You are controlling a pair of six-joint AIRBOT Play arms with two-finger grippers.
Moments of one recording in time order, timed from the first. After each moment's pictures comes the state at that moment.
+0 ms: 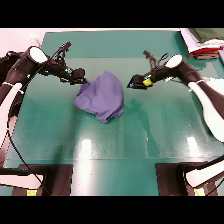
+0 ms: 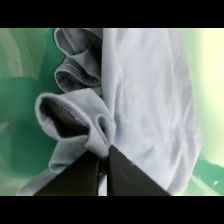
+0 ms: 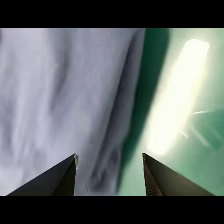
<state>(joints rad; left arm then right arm) -0.18 -1.51 1.50 1.01 -1.13 -1.48 0.21 -1.70 1.48 -0.81 1.09 1.34</state>
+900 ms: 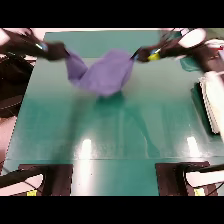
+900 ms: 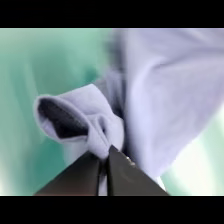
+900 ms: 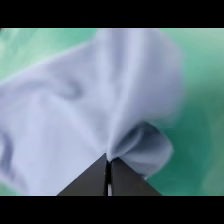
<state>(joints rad) -0.13 -1.23 1.72 1.11 -1.14 -1.49 0.16 -1.48 1.74 -0.87 1.10 1.22</state>
